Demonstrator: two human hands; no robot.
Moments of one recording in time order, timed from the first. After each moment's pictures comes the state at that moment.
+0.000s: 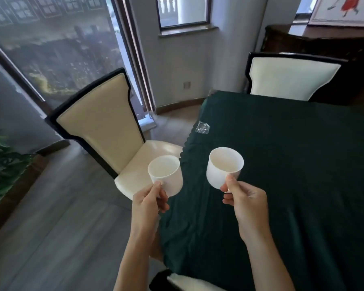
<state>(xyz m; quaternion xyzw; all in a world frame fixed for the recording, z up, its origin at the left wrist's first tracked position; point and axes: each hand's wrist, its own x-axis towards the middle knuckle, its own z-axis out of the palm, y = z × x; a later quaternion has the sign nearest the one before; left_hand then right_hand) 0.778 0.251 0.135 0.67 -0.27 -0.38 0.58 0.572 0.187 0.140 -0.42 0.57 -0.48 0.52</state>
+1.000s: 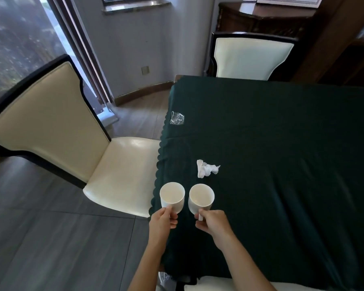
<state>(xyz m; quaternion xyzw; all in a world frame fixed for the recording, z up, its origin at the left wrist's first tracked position) 0.788 0.213 -0.019 0.71 -0.24 -0.54 0.38 0.620 0.188 -0.004 -0.19 0.71 -0.26 0.62</state>
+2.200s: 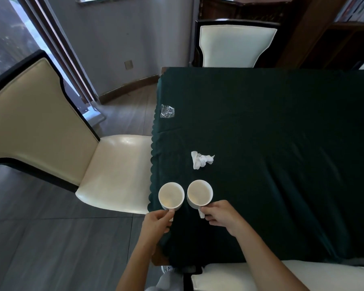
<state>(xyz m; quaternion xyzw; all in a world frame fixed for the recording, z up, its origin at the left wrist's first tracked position) 0.822 0.227 -0.029 0.69 -0.32 -0.59 0.27 0.589 0.196 -0.005 -0.32 0.70 -0.16 0.62</state>
